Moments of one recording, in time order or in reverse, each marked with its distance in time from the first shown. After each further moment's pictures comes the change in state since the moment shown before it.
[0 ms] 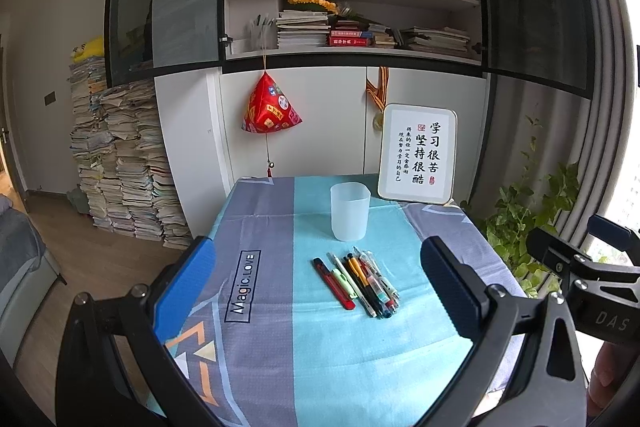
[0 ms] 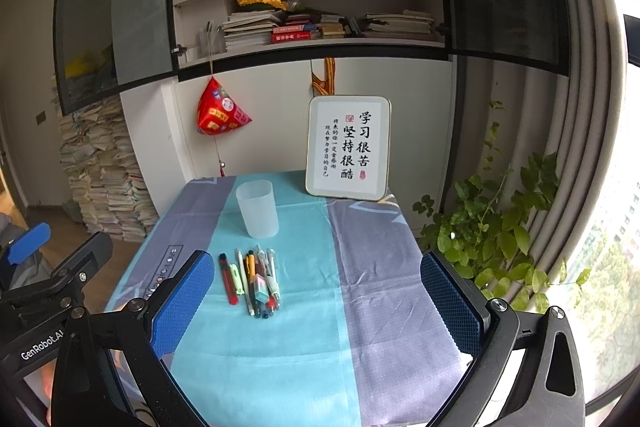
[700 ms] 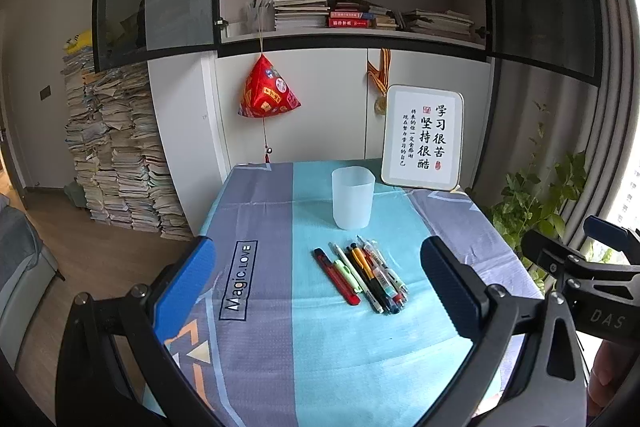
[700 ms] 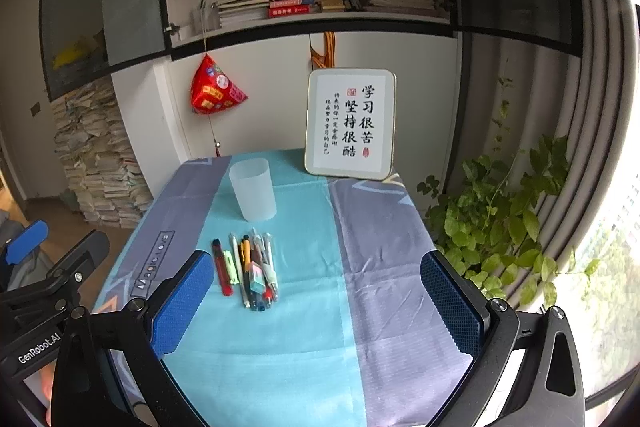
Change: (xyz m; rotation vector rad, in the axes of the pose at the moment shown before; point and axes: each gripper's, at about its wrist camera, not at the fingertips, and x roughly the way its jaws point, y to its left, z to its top) left arm 0.035 0.002 -0.008 0.011 0.054 -0.002; right arm 0.037 -0.003 -0.003 0.011 0.088 0.003
